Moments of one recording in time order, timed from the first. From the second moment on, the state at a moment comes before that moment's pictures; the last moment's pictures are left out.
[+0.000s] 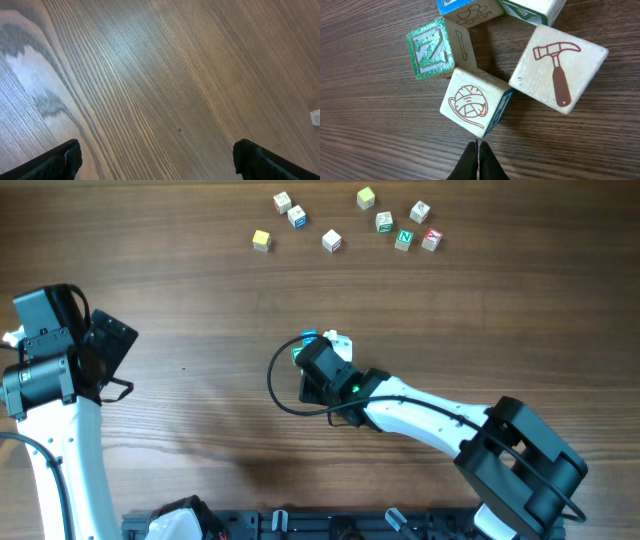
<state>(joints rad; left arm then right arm) 0.35 1.21 1.20 -1.05 -0.20 -0.67 0.86 1.77 0.94 -0.20 0.04 0.96</state>
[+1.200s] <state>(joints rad) 0.35 1.21 1.20 -1.05 -0.20 -0.67 0.89 1.35 0.94 -0.49 0.14 0.94</state>
